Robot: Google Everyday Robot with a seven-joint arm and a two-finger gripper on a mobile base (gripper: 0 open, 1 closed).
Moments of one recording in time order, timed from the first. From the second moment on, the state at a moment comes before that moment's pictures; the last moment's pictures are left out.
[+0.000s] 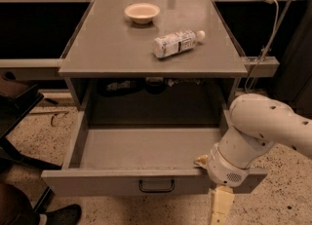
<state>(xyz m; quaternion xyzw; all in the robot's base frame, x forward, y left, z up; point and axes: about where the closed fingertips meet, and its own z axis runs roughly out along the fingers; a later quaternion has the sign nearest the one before) 0.345 -0.128 0.665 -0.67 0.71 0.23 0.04</state>
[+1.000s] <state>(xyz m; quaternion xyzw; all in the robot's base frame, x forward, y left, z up) 0.324 -0.127 0.666 -0.66 0.71 0.24 0.02</state>
